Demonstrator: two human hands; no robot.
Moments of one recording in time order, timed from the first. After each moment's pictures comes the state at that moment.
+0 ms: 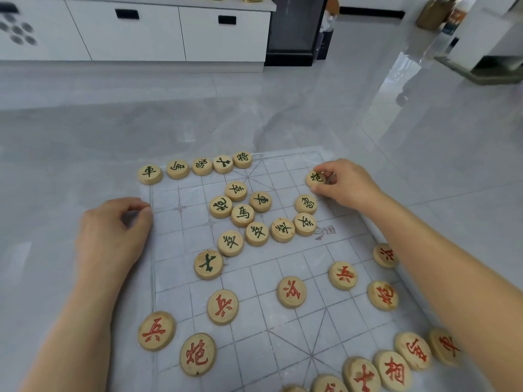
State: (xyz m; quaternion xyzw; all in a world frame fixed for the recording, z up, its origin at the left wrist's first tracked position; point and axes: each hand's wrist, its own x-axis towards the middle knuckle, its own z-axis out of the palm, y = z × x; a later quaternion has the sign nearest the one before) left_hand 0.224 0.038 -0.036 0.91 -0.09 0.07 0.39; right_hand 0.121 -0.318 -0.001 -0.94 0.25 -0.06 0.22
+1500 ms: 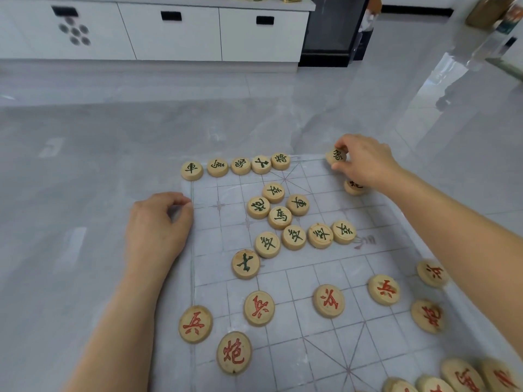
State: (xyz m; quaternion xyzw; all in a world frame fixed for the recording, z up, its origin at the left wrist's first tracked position) left_hand 0.228 0.040 -0.043 0.91 -0.10 0.08 0.40; right_hand 0.188 -0.313 0.009 -0.97 0.21 -0.03 0.06
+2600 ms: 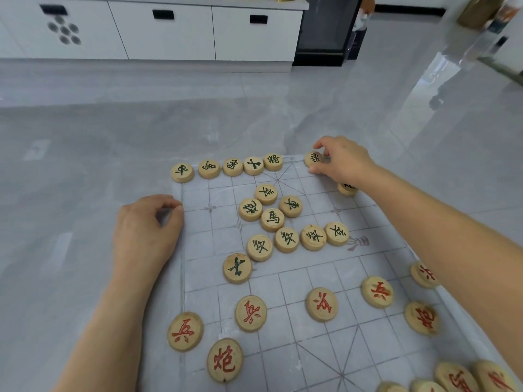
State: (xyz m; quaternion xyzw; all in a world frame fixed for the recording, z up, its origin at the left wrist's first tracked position) left_hand 0.225 0.039 -0.039 0.91 -0.10 0.08 0.41; right_hand 0.205 -0.306 0.001 -0.97 0.21 0.00 0.11
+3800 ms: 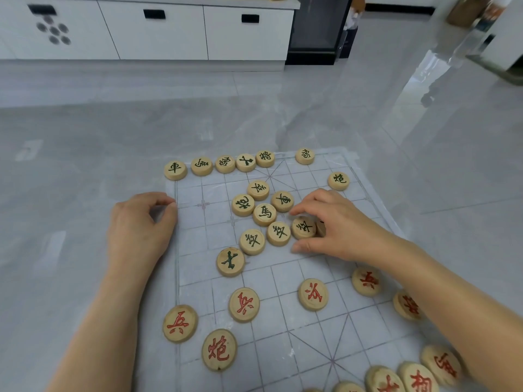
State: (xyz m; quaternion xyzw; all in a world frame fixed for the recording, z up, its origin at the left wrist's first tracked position) left_hand 0.230 0.044 -0.048 0.91 -0.10 0.07 0.40; right_hand 0.090 -0.228 0.014 -0.98 0.03 0.07 0.20
